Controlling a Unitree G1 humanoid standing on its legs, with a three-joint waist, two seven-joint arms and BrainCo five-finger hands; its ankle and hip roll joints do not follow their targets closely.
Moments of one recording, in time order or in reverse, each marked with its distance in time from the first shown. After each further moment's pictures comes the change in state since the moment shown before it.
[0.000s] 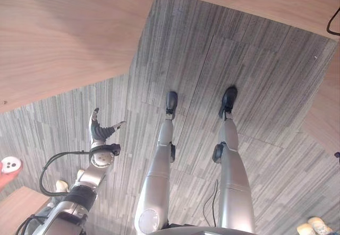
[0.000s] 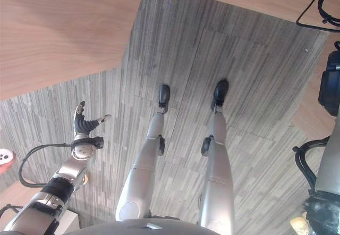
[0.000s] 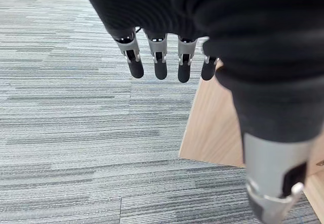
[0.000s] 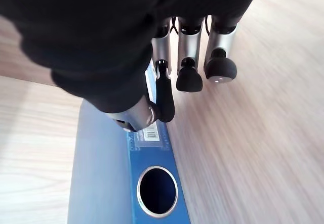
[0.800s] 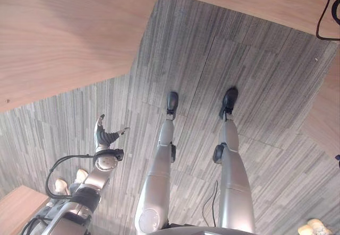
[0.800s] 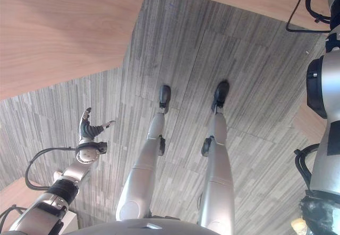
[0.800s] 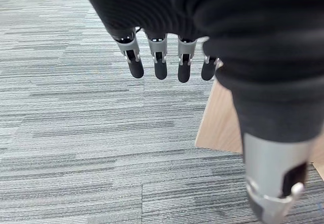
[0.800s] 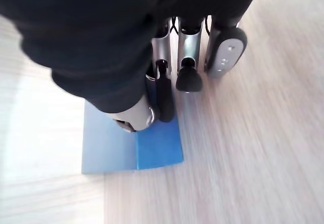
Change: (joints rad) left arm -0.002 -0.037 -0.032 0.070 0.027 -0.001 -0.042; right arm 0.022 0.038 0.165 -0.076 0.063 0.005 0.181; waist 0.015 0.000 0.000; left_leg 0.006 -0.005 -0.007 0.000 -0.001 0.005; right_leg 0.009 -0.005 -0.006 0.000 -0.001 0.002
